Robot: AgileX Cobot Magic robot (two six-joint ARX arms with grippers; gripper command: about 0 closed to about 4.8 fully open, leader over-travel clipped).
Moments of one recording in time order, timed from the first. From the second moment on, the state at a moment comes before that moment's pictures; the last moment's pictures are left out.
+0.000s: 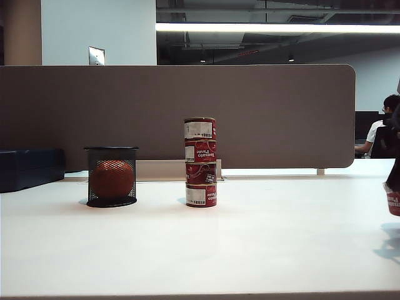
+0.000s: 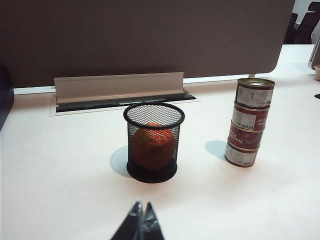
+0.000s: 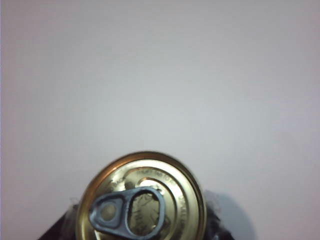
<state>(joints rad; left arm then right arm) 0.00 0.01 0.01 0.01 0.36 -0.02 0.27 0.95 0.21 0.20 0.13 0.19</state>
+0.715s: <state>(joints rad) 0.00 0.01 0.01 0.01 0.36 -0.02 0.27 1.08 0.22 0.27 0.12 0.19</state>
